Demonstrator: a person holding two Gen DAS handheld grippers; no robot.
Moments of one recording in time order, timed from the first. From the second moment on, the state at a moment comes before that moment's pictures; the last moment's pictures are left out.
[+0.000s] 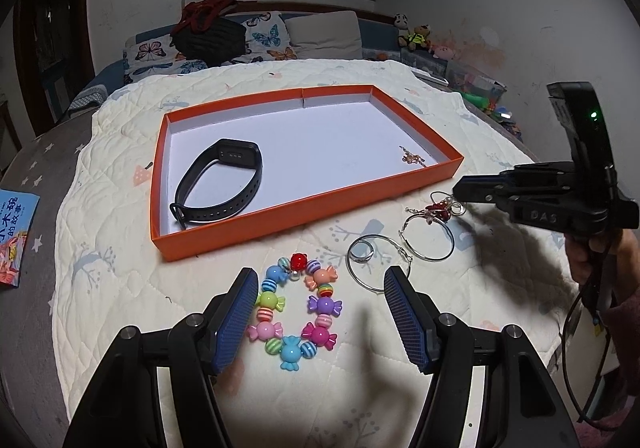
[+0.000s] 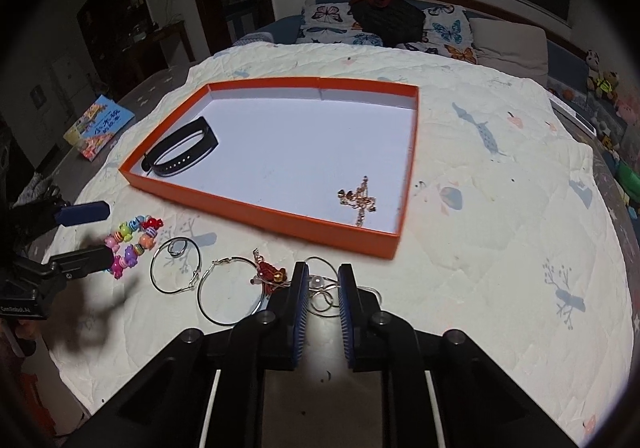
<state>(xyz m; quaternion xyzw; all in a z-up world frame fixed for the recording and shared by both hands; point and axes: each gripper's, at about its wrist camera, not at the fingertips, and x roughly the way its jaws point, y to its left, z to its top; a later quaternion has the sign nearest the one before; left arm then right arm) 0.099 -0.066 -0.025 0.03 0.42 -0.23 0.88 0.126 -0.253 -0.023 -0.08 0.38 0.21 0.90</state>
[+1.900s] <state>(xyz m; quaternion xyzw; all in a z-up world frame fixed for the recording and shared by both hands) 0.120 -0.138 -0.057 0.15 0.40 -0.33 0.84 0.088 -0.277 0.015 -0.03 0.32 0.22 0.92</state>
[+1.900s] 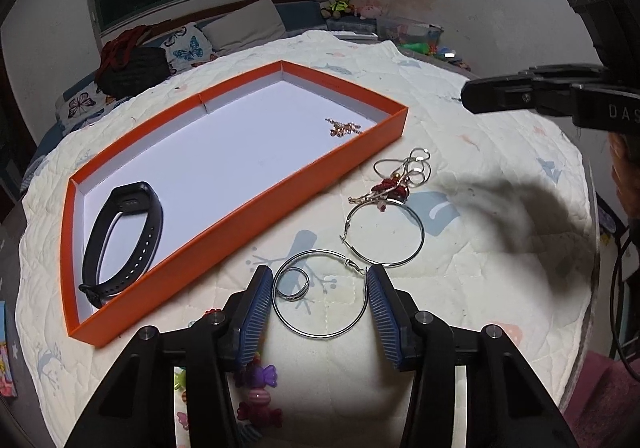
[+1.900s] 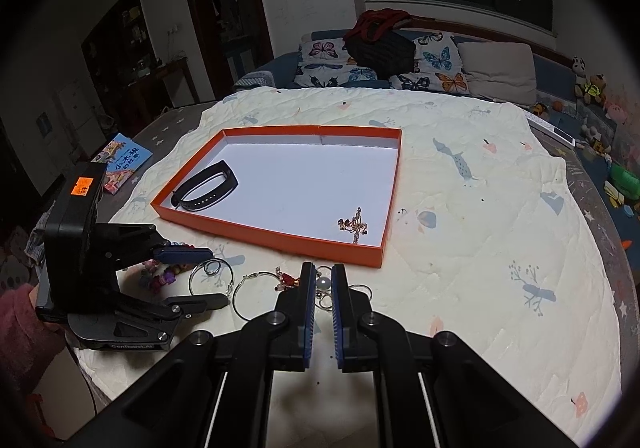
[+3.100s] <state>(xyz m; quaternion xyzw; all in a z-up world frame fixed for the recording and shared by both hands) 0.249 -0.132 -0.053 0.06 0.44 -0.25 0.86 0.204 -0.239 -0.009 -0.08 0.38 0.20 0.90</state>
